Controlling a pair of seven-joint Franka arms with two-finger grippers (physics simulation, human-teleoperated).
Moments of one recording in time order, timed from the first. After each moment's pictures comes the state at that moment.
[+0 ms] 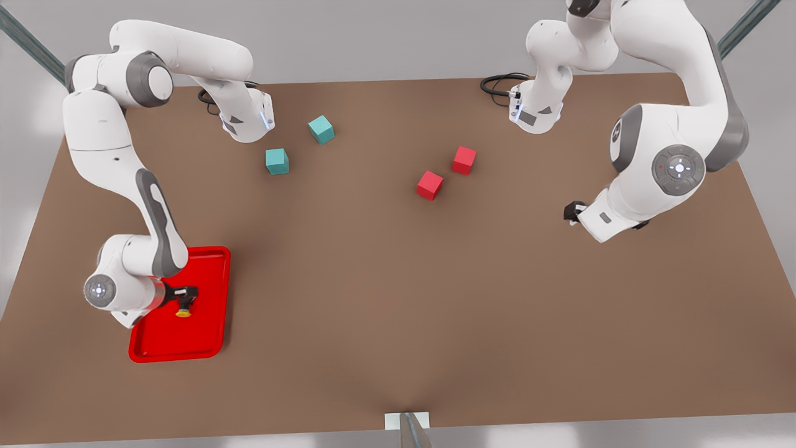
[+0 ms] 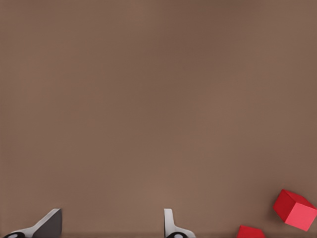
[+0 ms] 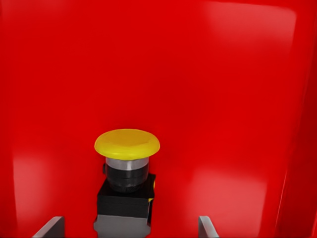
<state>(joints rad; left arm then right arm) -0.36 0.25 0.19 -1.43 0.05 1.50 0.04 -0.33 0.71 0.17 -1.67 -0.18 2.19 -0.17</state>
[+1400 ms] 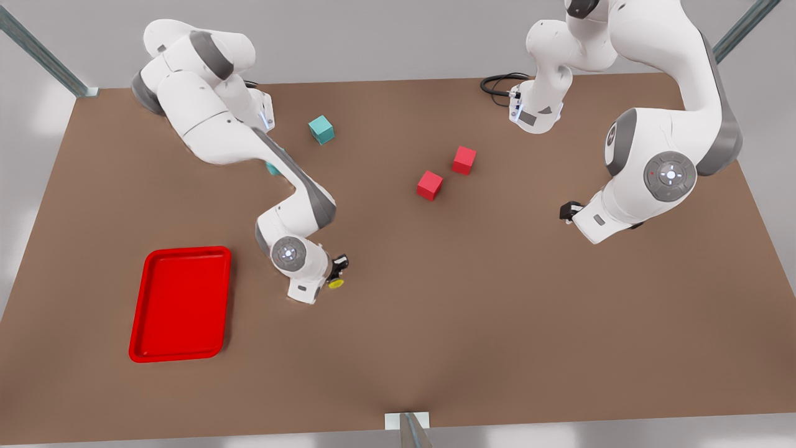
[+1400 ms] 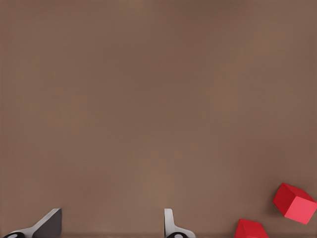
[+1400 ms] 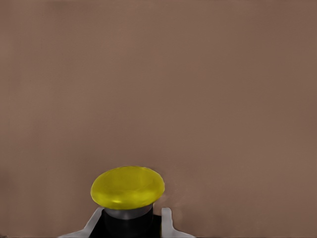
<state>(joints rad) -0.37 0.26 0.19 -1.43 0.05 1.48 0.04 0.21 0.71 0.41 -1.49 -0.10 2.09 0.15</state>
